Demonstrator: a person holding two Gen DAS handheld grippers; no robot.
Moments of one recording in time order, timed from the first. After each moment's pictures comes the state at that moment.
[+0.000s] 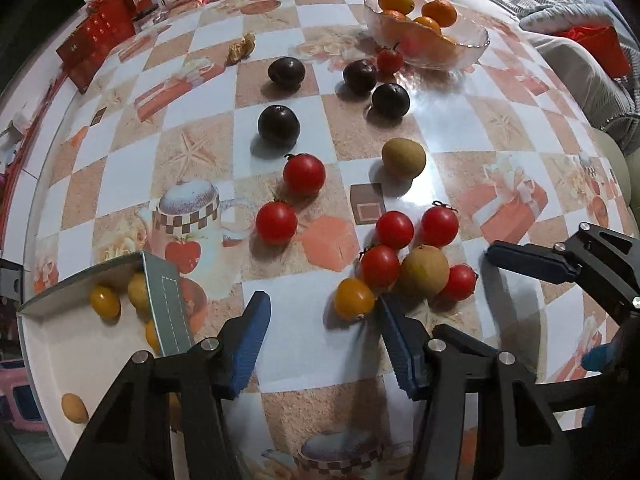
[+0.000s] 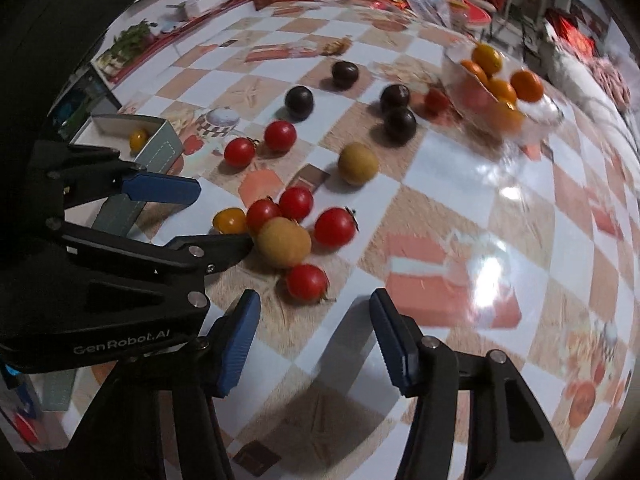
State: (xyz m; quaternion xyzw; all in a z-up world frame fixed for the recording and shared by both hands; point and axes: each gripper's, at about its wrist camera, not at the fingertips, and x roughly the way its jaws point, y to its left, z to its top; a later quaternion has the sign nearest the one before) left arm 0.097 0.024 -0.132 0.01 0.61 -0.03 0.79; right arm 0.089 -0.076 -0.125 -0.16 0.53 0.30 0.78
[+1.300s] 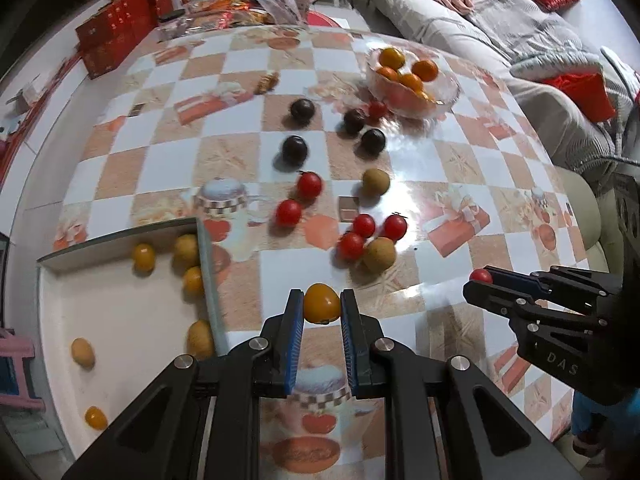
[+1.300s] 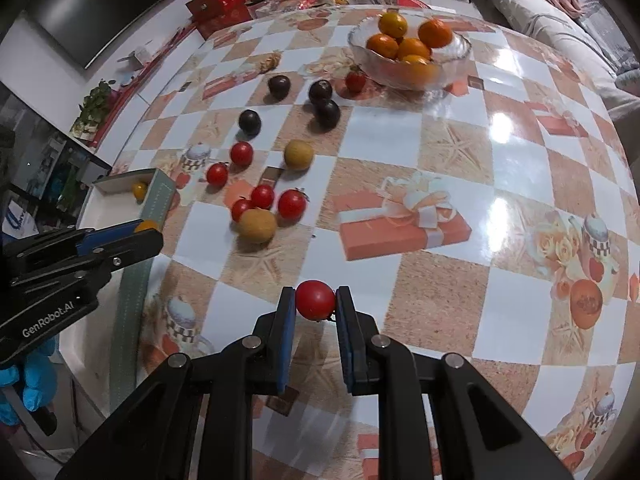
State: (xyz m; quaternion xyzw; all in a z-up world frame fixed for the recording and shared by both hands) left arm 0.054 0.045 -0.071 -0.06 0.57 -0.03 0.82; right arm 0.078 -0.129 -0.091 -0.02 0.58 0.24 0.78
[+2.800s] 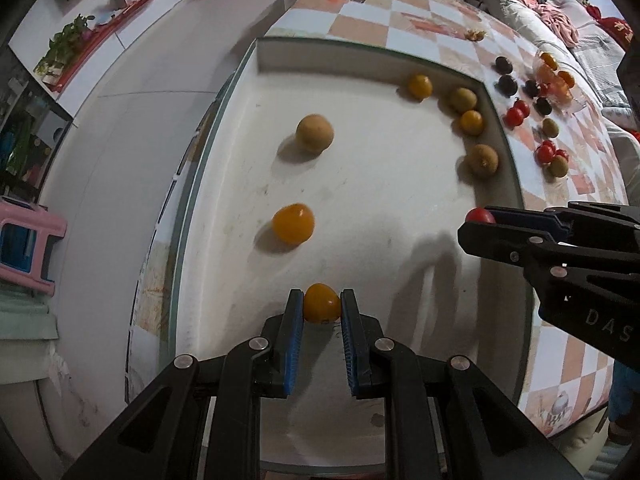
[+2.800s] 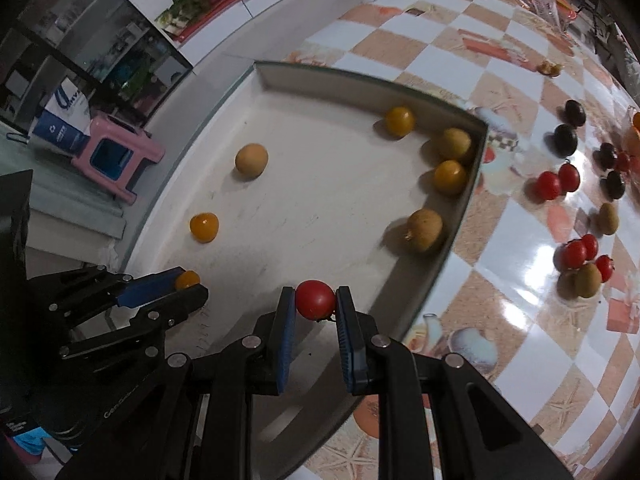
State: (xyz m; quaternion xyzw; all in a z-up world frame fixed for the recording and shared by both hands) left arm -0.096 0.200 -0.116 -0.13 0.62 0.12 0.77; right arm -0.011 0.092 -0.108 -0.15 0.60 0.38 0.69
